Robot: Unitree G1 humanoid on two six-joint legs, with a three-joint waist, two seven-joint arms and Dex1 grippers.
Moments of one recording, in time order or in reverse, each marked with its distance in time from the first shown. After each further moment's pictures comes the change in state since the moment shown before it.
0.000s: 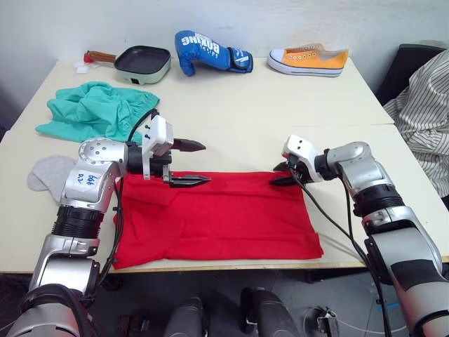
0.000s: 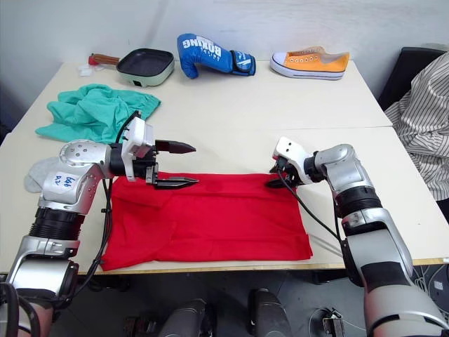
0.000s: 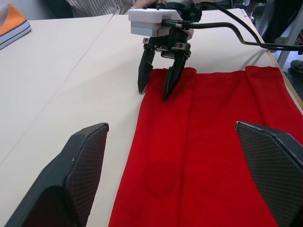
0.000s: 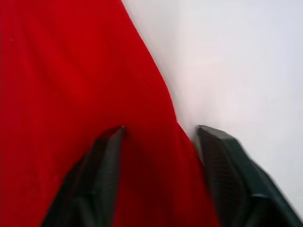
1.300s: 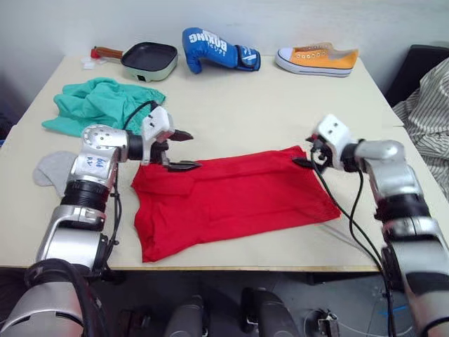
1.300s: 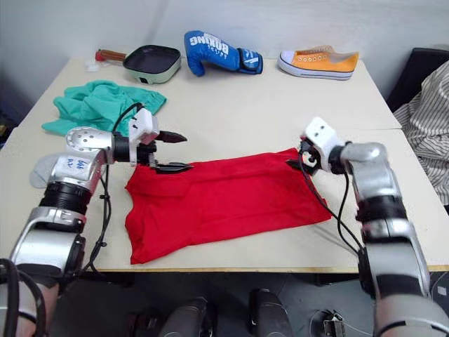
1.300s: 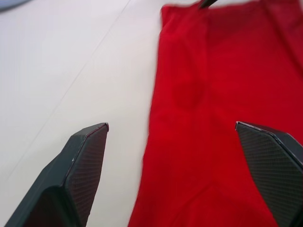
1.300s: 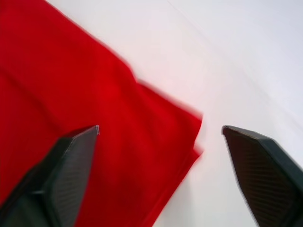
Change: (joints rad) left arm -0.290 -0.029 -0.069 0.651 0.244 -0.310 0.006; right arm 0.361 -0.099 -0.315 -0.633 0.119 0.371 -0.314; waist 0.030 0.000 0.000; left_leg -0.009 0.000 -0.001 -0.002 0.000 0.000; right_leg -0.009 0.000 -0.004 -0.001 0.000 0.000
